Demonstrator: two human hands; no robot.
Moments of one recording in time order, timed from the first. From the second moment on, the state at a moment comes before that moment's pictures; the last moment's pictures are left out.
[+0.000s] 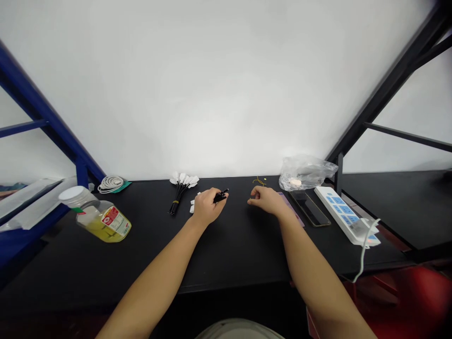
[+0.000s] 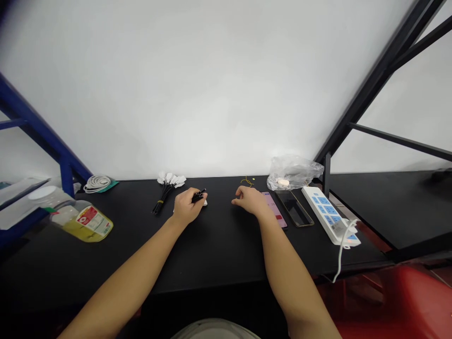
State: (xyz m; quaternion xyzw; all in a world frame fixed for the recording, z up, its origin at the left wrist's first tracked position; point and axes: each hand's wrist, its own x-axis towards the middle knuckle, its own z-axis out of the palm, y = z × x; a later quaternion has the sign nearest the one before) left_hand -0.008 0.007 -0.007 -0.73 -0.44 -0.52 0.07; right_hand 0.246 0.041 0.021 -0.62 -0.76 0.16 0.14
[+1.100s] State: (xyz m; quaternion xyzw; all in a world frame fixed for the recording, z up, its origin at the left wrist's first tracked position) left_hand 0.014 0.016 -0.024 -0.85 -0.42 -0.32 0.01; right_hand 0.173 0.069 -0.029 -0.35 -0.84 0.25 0.33
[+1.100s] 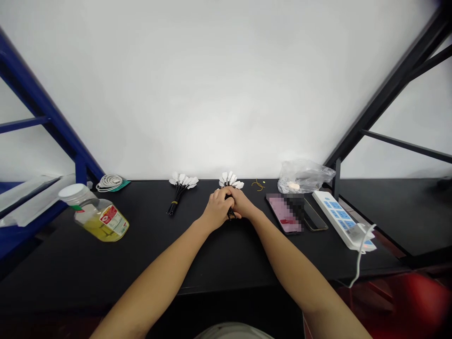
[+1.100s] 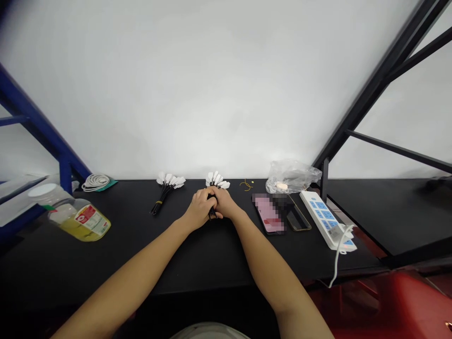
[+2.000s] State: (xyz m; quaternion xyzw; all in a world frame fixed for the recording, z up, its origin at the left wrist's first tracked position) left_hand -0.011 0.033 -0.036 -0.84 -0.44 -0.22 -0.22; right_hand 0.195 0.066 -0.036 -0.48 -0.82 0.21 0.21
